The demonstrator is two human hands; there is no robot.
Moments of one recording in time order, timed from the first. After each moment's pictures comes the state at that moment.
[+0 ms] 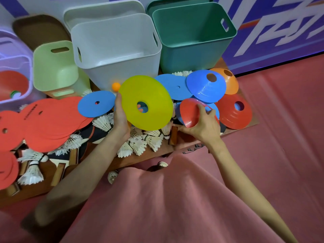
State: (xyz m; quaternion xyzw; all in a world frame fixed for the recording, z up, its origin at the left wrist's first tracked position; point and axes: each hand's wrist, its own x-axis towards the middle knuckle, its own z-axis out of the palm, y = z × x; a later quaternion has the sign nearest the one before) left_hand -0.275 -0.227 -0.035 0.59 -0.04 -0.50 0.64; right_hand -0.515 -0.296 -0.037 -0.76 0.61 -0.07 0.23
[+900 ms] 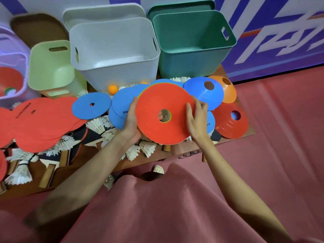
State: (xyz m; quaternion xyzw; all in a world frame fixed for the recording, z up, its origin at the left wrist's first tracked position) left_hand -0.317 -0.253 -0.021 0.56 -0.05 -0.59 0.58; right_hand -0.491 -0.333 -0.042 -0.68 0.56 -0.28 0.37
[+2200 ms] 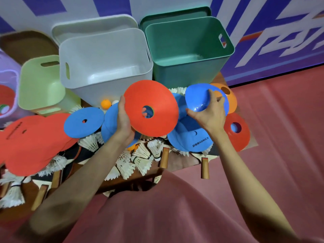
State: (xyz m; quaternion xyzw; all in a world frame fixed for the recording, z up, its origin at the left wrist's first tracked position) left_hand -0.305 -0.316 -0.012 0.58 -0.03 -0.50 0.64; right_hand -0.511 -0.425 -0.022 -0.69 0.64 -0.20 0.27
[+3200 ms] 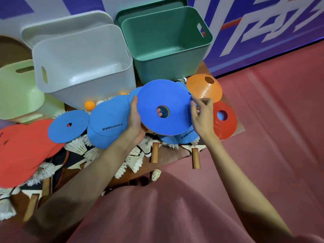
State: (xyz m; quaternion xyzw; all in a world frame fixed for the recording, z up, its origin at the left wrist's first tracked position) left_hand -0.368 -0.335 -0.020 0.57 -0.08 -0.59 0.57; right_hand -0.551 -0.404 -0.058 -0.69 0.59 -0.31 0.28
